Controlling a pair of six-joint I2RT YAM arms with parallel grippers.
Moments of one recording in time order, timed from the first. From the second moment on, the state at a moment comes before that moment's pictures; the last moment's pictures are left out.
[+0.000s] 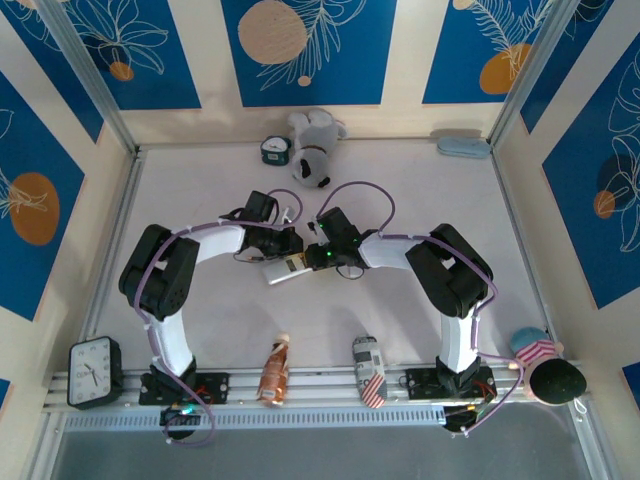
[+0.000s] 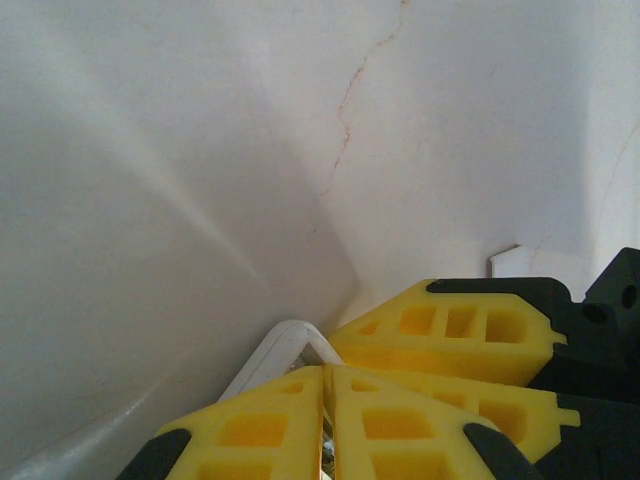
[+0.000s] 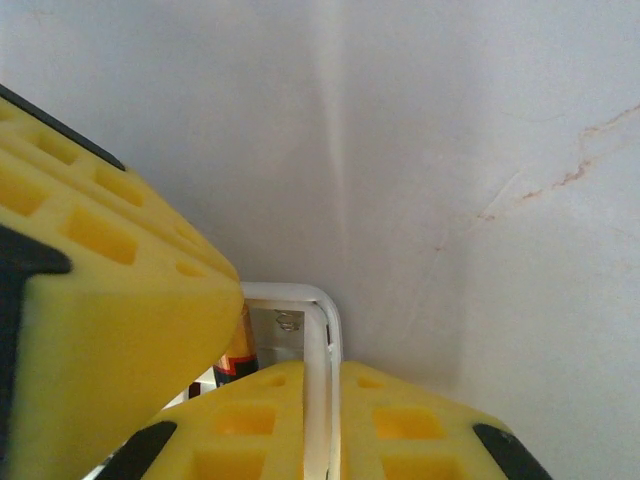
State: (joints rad) left arm -0.45 1.86 1.08 -0.23 0.56 -0.53; right arm 0.69 1.91 1.05 -0.07 -0.21 0.41
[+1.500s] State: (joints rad) left arm -0.47 1.85 1.14 -0.37 0.45 -0.49; right arm 0.70 1.91 1.05 -0.07 -0.21 0.41
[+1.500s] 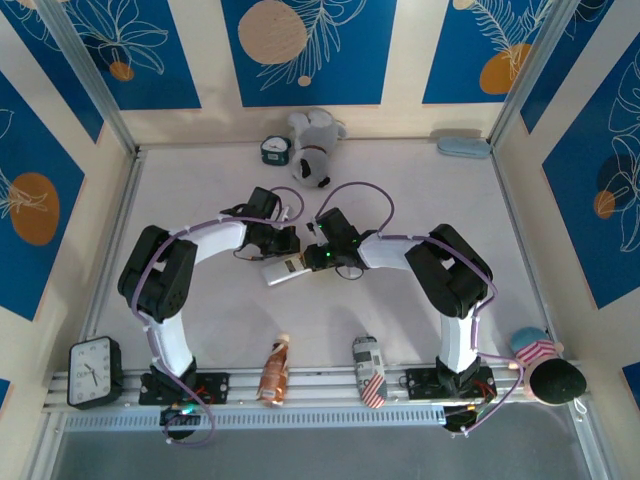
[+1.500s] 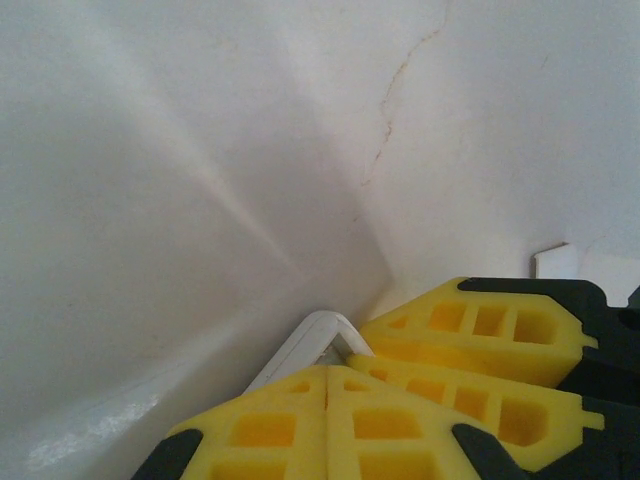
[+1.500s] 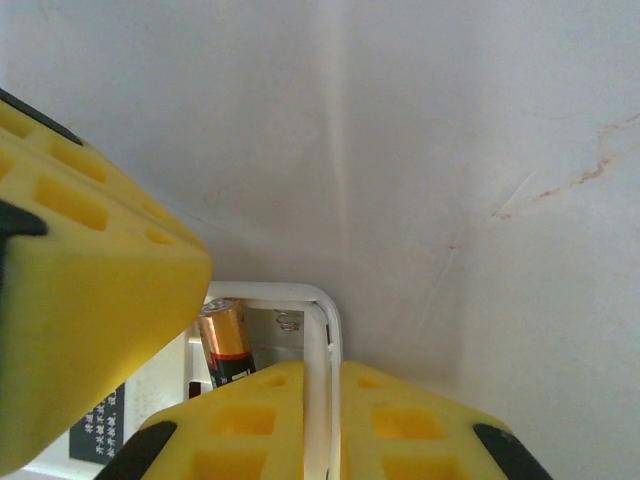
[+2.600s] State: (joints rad) left arm -0.50 1.87 1.16 -0.39 0.45 -0.49; right arm 0.70 1.91 1.05 -0.07 -0.21 0.41
